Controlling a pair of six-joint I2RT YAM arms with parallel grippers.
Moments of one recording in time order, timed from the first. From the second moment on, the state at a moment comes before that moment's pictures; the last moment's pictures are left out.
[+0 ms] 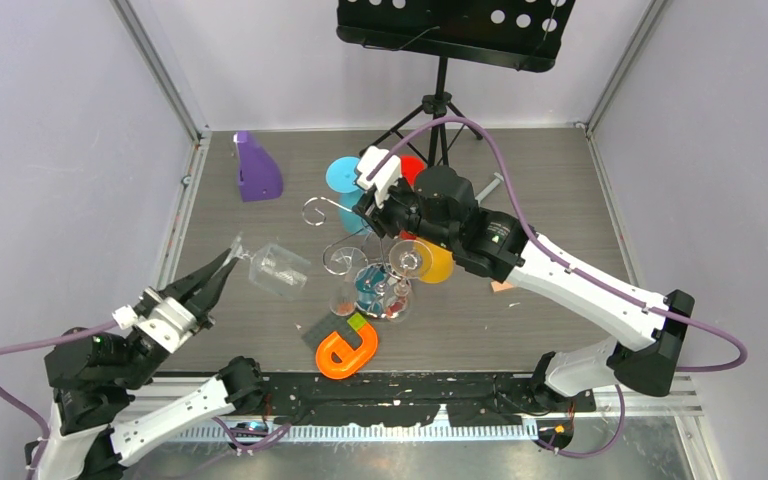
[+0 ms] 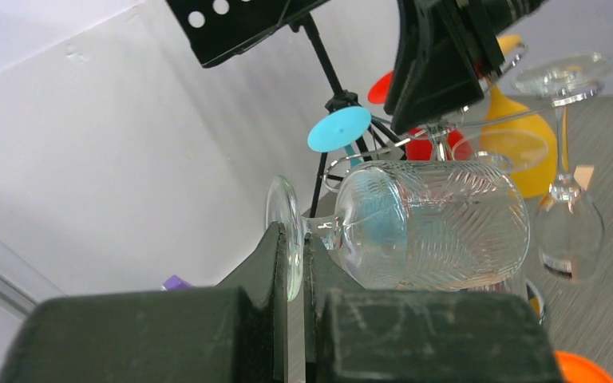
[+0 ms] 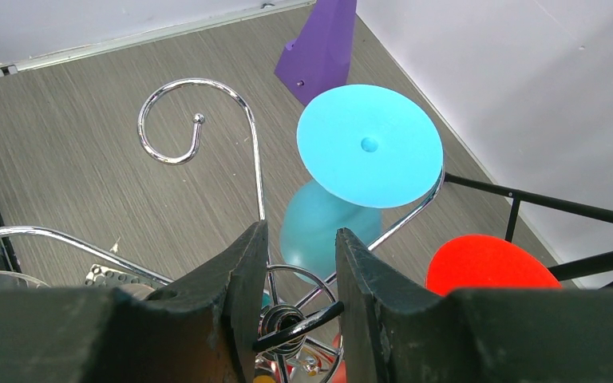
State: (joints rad) left arm -1.03 0.18 0.99 -0.52 -0.29 0.52; right arm 1.00 1.37 1.44 -0.29 0.09 -0.23
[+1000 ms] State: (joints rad) left arm -1.03 0.41 0.83 -0.43 -0.04 1.26; right arm 1.00 1.37 1.44 -0.29 0.06 -0.26
